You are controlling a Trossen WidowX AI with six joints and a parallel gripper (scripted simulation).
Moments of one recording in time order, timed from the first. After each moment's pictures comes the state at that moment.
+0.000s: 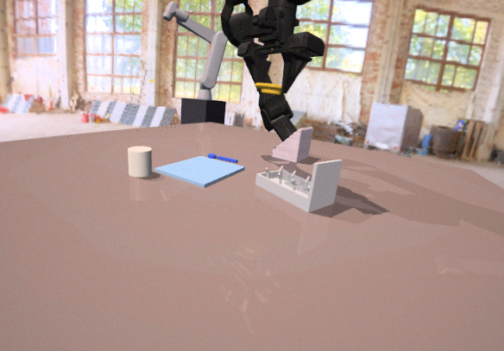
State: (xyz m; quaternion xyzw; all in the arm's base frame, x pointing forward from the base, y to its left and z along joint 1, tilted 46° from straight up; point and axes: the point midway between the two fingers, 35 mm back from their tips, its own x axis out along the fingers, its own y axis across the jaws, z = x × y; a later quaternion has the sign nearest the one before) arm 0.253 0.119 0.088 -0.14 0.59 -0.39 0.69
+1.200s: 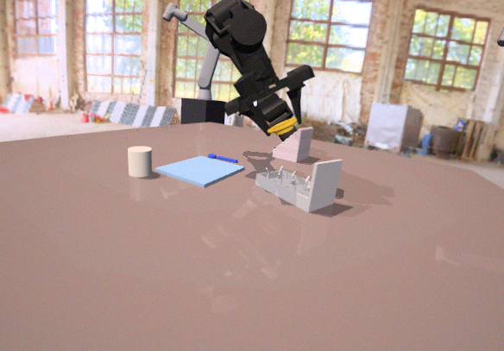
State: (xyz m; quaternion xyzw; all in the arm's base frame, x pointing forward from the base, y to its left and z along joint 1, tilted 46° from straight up) arm 0.243 0.076 0.022 -0.10 0.78 -0.11 0.60
